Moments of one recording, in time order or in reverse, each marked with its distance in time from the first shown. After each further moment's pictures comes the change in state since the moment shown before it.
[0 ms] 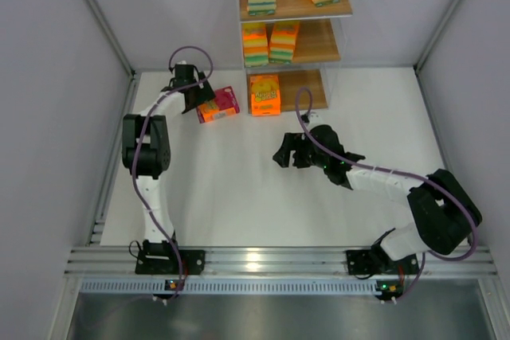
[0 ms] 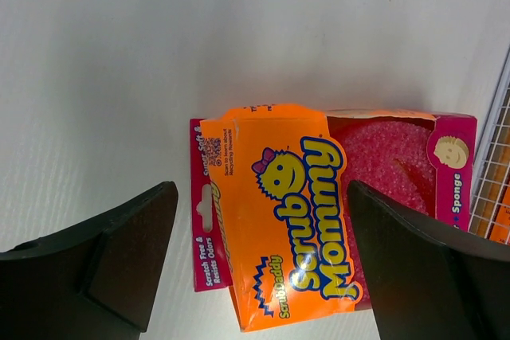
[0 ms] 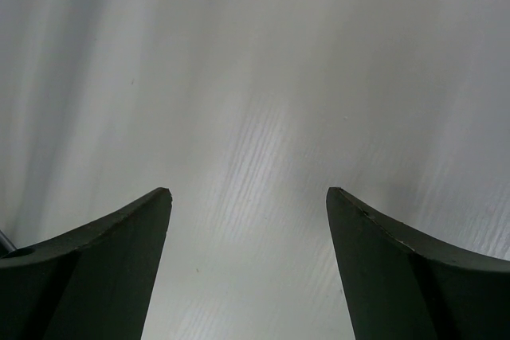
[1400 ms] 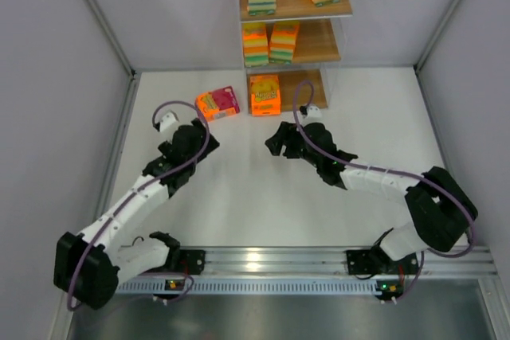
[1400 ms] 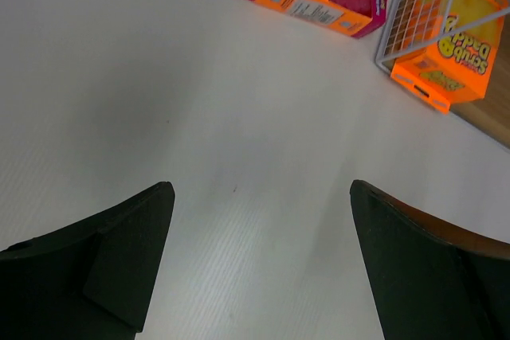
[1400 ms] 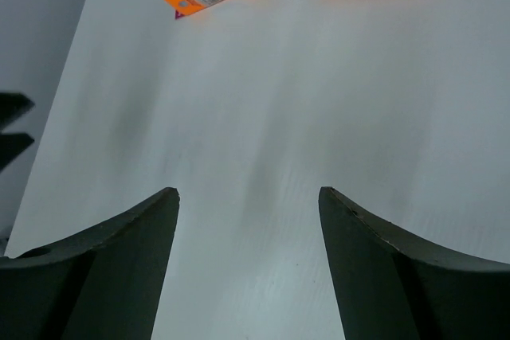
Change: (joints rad) left arm -0.427 -1.151 -0.951 -0.089 -0.445 -0.389; right arm 0.080 0.055 0.068 0.148 0.190 0.109
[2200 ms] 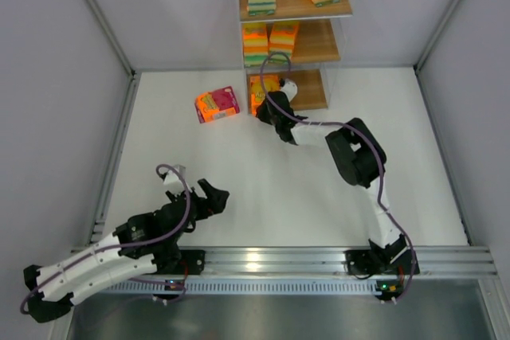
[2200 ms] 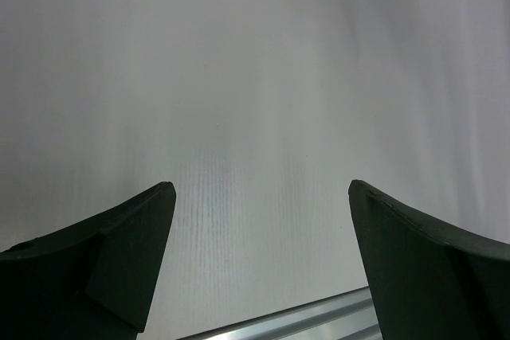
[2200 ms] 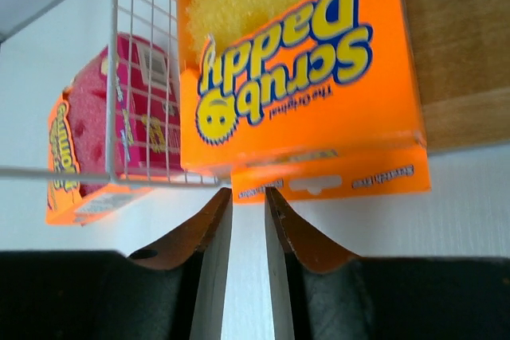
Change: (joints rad) left arm -0.580 -0.707 -0.310 -0.309 -0.104 -0.152; right arm -0.091 0.772 0.759 -0.055 0.174 0.136
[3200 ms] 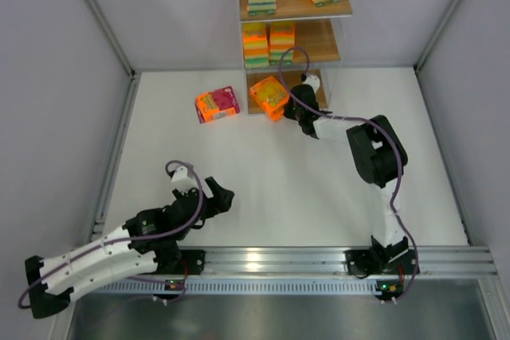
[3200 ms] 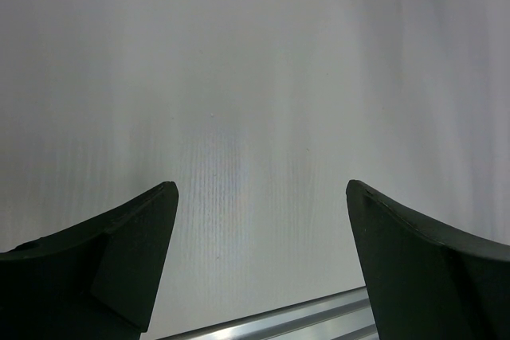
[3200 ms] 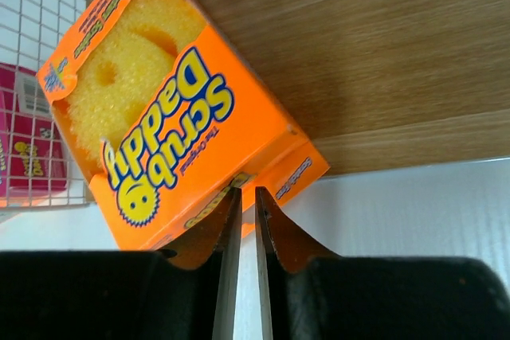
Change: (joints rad) left arm 0.000 0.159 0.017 0.051 0.012 -0.047; right arm -0.158 -0.134 -0.160 -0.035 -0.063 -0.223
